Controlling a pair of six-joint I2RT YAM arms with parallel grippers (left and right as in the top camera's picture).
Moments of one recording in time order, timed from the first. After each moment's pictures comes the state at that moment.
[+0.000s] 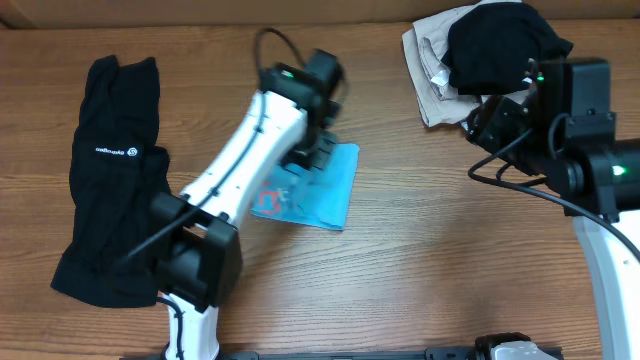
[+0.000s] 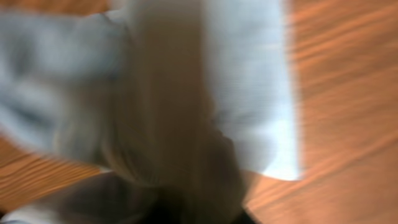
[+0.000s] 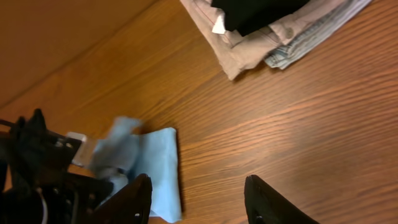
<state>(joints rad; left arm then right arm) -0.52 2.05 1.87 -1.30 0.00 -0.06 0.11 1.32 1.60 -1.17 -0.06 0.57</state>
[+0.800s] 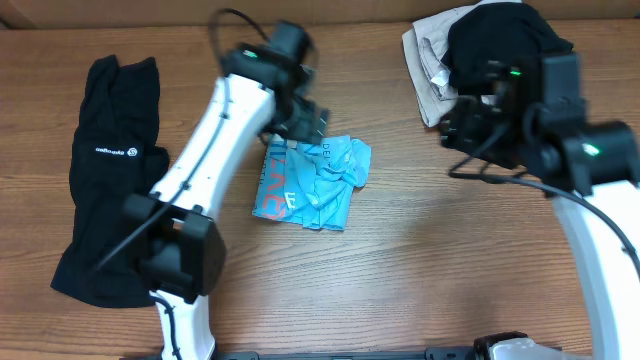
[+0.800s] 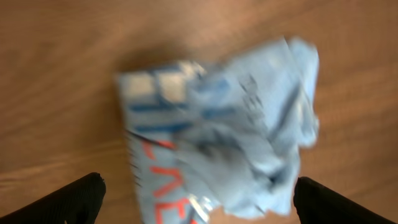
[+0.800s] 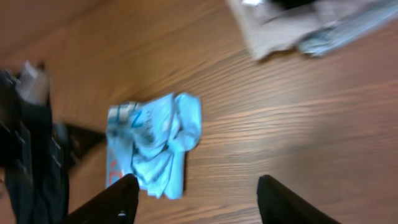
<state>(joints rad) -0.35 2.05 1.96 -1.26 0.09 -0.16 0.18 1.41 1.60 -1.16 -0.17 0.44</state>
